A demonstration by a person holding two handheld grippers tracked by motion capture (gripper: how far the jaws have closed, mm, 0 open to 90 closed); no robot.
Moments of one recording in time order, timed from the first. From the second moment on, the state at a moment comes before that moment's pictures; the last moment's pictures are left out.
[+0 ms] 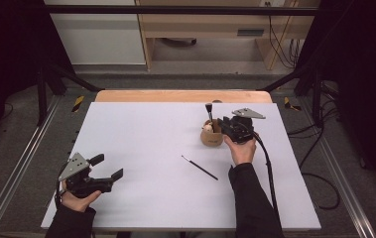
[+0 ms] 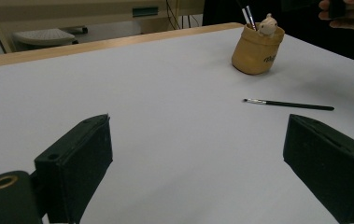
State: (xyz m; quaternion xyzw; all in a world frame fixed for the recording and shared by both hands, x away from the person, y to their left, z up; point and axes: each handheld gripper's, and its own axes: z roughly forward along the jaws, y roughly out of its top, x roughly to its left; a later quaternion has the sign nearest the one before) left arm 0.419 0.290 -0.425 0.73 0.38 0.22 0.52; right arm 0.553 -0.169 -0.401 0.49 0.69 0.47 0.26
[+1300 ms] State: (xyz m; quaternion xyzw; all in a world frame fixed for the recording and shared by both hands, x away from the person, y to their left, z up) left arm 0.419 0.290 -0.425 0.73 0.39 0.22 0.52; right arm 0.474 -0.198 -0.377 0.41 0.72 0.51 0.24
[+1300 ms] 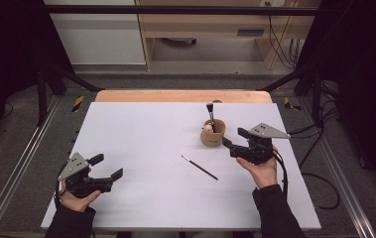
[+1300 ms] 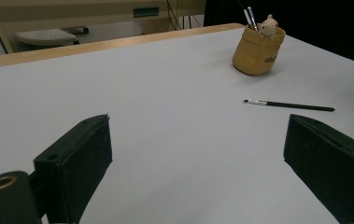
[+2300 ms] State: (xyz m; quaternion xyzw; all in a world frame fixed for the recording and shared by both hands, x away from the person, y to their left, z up) left arm 0.420 0.291 -0.424 0.72 0.39 0.22 0.52; right arm 0.422 -0.242 -0.405 0.40 0.69 0.55 0.24
